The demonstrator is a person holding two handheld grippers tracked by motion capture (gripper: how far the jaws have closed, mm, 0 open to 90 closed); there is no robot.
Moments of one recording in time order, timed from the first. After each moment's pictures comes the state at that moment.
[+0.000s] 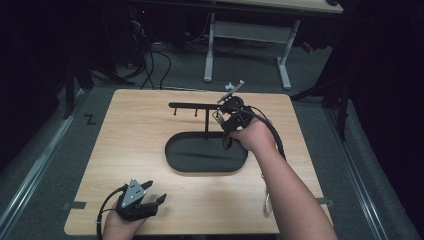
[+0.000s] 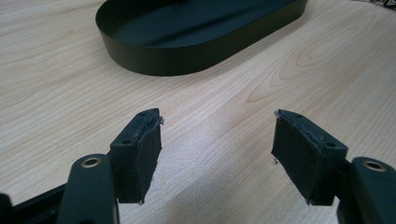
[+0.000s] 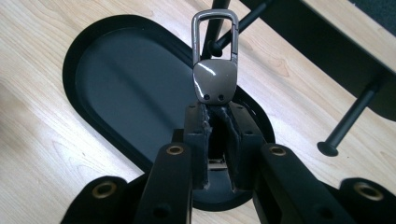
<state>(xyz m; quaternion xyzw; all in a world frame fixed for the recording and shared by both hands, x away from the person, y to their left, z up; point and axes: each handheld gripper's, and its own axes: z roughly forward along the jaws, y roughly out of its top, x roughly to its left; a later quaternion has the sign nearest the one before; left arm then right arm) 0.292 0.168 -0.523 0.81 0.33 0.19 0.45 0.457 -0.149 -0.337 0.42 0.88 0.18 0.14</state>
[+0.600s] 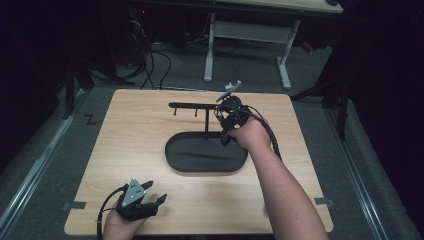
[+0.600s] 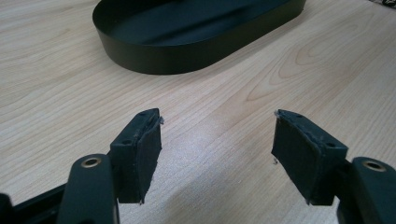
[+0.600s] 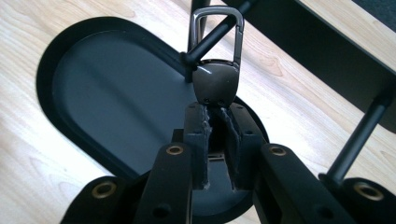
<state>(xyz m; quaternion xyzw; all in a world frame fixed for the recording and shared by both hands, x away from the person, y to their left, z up) 0.293 0.168 -0.524 0.81 0.33 0.18 0.45 0.473 -0.145 -0.351 0.45 0.86 0.17 0.15</state>
